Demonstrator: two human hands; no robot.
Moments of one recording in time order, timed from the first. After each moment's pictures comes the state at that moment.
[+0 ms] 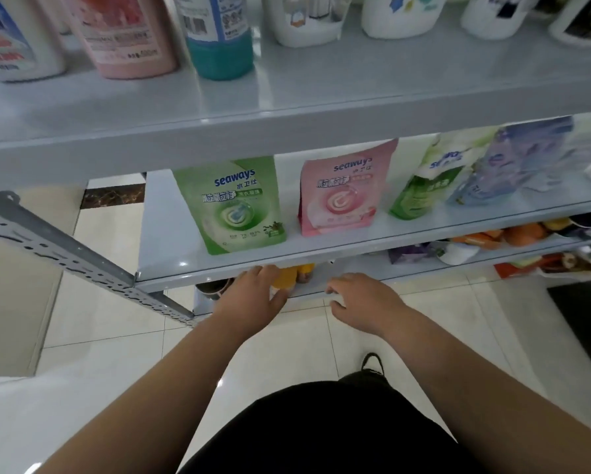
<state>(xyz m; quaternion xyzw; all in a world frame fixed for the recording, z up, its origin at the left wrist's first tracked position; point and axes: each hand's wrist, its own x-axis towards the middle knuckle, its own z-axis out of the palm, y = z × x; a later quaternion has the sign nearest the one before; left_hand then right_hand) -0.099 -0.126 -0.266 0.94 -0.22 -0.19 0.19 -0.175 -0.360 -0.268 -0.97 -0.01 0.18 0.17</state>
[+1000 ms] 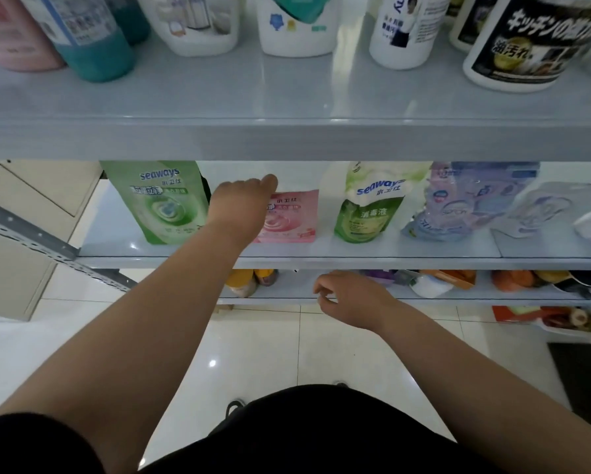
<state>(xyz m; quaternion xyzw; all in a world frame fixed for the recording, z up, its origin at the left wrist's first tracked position) -0.037 -0.331 -0.174 0.98 -0.20 0.05 -0.04 -0.167 -0.540 -0.245 -0.95 -0.11 0.21 0.22</state>
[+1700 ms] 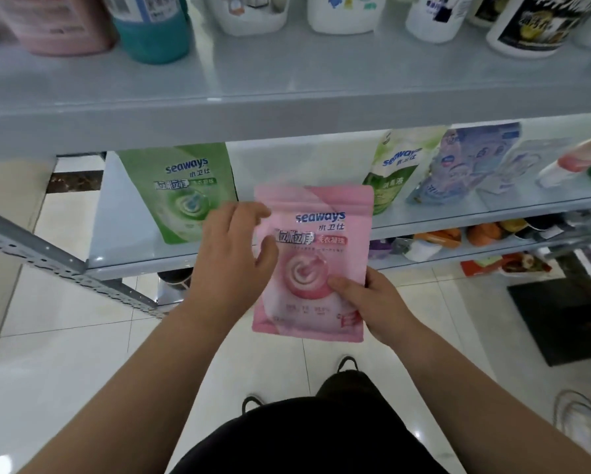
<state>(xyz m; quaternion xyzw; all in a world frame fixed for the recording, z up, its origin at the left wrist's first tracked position) -0.141 -0.208 -0.161 0.89 -0.26 0.17 0.34 -0.235 -0.420 -0.228 -0.64 0.24 0.06 0.73</state>
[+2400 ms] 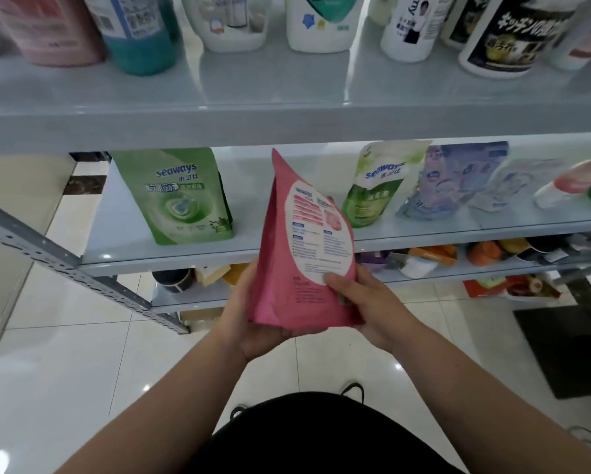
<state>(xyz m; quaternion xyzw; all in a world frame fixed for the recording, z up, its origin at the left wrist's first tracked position) -0.192 -0.255 -0.192 0.28 0.02 -0.48 0.83 -0.241 -0.454 -0.201 -0.57 0.21 0.14 0.78</state>
